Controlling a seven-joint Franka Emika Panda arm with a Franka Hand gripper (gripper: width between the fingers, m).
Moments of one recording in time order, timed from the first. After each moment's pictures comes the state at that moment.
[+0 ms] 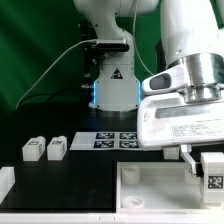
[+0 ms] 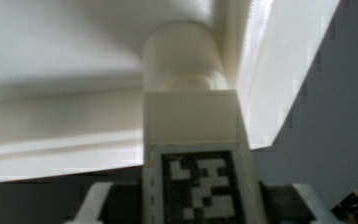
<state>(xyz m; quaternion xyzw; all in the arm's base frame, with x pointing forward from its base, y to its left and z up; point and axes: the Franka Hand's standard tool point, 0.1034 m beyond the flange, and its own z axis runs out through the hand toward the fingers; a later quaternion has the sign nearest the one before) 0.616 0.119 0.066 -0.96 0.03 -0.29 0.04</state>
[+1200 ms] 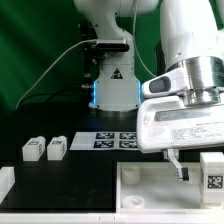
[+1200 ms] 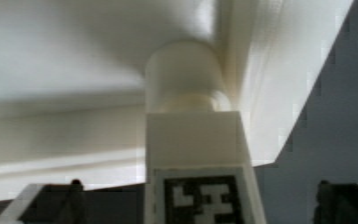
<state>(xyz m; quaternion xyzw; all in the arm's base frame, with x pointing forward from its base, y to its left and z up) 0.615 0.117 0.078 -0.97 0.03 -0.25 0.05</state>
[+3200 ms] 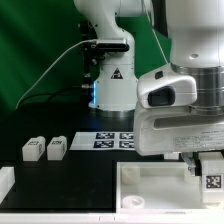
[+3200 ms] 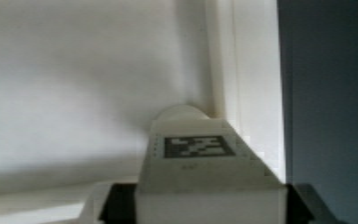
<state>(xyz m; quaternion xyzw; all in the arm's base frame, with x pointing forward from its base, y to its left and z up) 0.629 0.113 0.075 -0.99 0.05 0.08 0.07</state>
